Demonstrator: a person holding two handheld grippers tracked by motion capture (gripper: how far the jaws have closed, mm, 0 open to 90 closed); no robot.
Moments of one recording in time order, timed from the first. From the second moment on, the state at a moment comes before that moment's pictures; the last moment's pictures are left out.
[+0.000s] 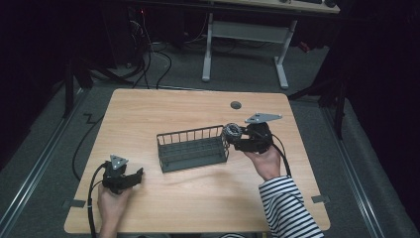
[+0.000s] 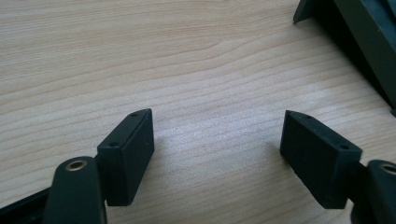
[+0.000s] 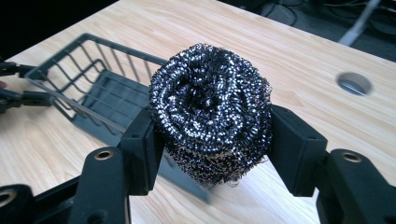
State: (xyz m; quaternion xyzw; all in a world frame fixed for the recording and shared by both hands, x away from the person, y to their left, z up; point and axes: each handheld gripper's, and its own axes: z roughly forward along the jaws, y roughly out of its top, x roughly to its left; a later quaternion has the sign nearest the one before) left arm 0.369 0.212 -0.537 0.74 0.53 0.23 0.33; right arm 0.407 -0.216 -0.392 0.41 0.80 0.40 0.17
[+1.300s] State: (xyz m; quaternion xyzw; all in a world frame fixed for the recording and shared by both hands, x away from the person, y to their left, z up) left arm 0.369 0.212 -0.537 0.74 0.53 0.23 0.33; right arm 0.457 -0.130 -0.444 0.39 0.86 0.31 0.12
